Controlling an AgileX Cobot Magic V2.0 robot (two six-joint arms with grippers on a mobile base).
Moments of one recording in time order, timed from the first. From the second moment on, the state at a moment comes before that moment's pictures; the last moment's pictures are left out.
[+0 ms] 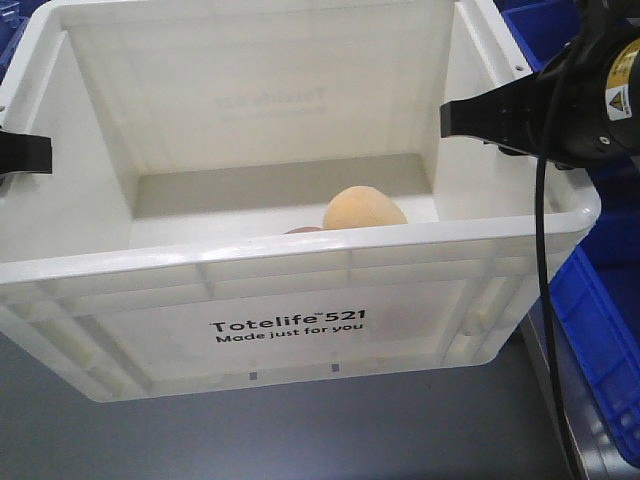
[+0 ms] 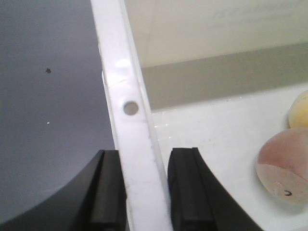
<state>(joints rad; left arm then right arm) -0.33 1.01 -1.10 0.03 0.94 -0.32 0.67 1.23 -1.27 -0.47 1.05 0.66</state>
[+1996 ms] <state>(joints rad) -0.33 1.01 -1.10 0.03 0.94 -0.32 0.67 1.23 -1.27 -0.47 1.05 0.66</state>
